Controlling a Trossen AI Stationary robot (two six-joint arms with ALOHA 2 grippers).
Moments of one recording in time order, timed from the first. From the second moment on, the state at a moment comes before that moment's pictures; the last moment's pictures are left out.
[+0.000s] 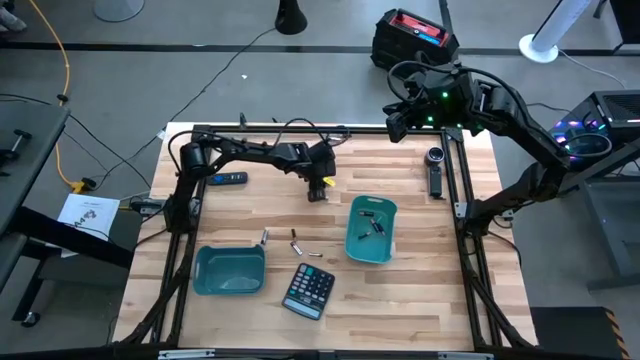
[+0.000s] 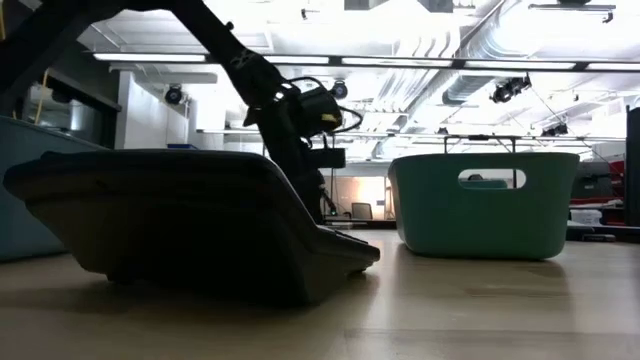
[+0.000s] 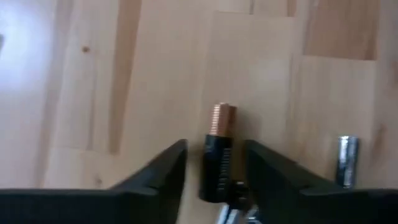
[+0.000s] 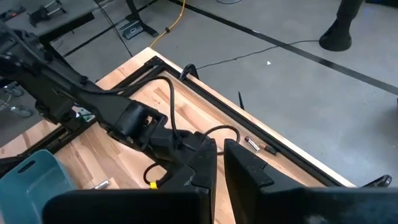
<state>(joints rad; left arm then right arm) 0.37 2.12 1.37 -0.38 0.00 0.28 -0.31 1.43 1.98 -1.14 0.25 0.38</state>
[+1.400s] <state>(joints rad) 0.44 1.66 1.40 -0.42 0.15 0.00 -0.45 1.61 1.98 -1.13 0.23 0.33</state>
